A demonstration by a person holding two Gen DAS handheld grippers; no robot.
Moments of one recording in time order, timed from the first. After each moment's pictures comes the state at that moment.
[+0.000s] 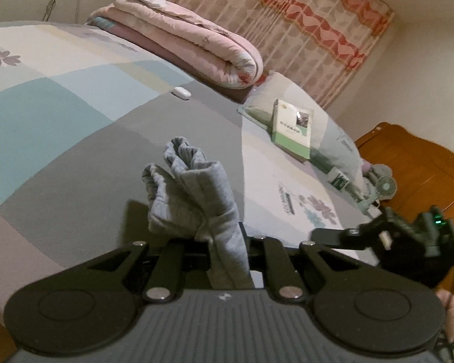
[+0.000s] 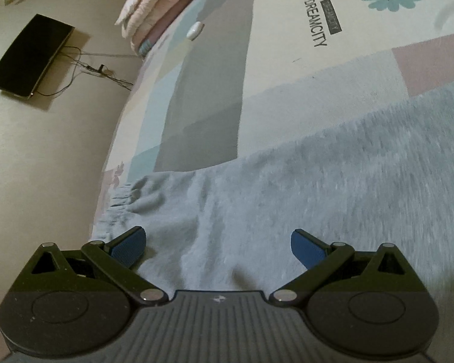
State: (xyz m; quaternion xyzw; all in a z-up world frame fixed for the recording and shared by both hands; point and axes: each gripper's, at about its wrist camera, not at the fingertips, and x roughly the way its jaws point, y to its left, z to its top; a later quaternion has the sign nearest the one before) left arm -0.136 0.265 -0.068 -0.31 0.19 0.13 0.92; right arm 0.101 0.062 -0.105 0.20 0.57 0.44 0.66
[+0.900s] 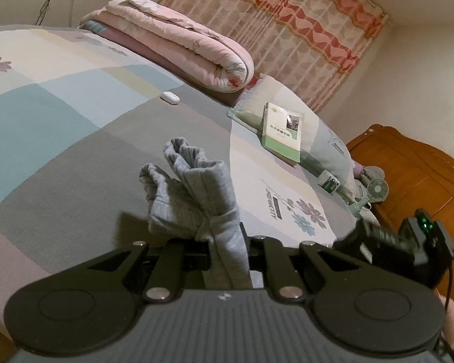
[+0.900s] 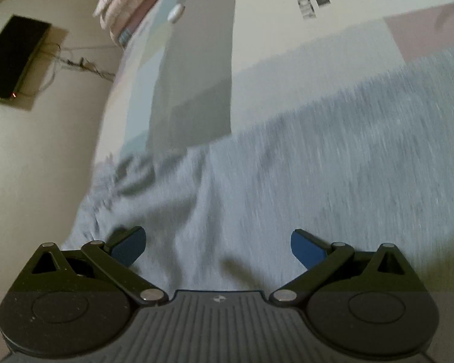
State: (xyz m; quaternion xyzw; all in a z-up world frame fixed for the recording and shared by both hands) left arm -0.126 0.255 -0.057 -0.31 0.19 0.12 0.92; right arm 0.078 0.066 -0.100 0.19 0.62 0.40 0.65
